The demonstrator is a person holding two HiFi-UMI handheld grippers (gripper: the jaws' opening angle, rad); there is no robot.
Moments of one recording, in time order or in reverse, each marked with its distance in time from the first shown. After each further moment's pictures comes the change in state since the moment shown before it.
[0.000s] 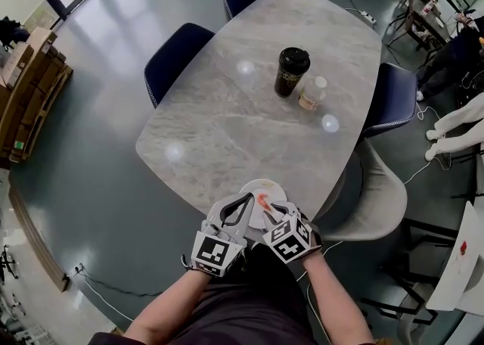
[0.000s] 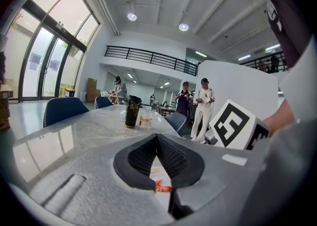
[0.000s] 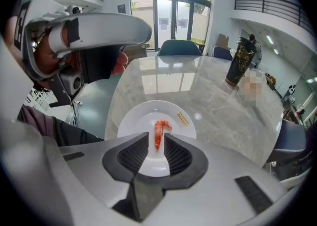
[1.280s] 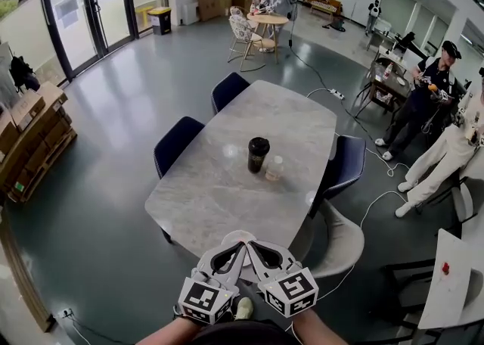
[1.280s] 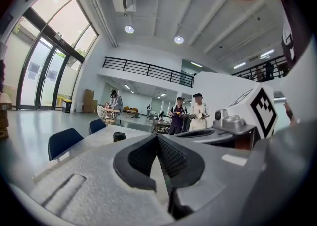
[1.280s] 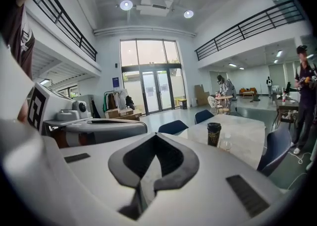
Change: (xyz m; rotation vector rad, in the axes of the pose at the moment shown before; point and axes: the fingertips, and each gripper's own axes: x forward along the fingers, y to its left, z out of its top) left arm -0.091 -0.105 0.195 -0.004 -0.115 -0.020; right arm -0.298 0.023 0.151 0.231 -0.759 -0.064
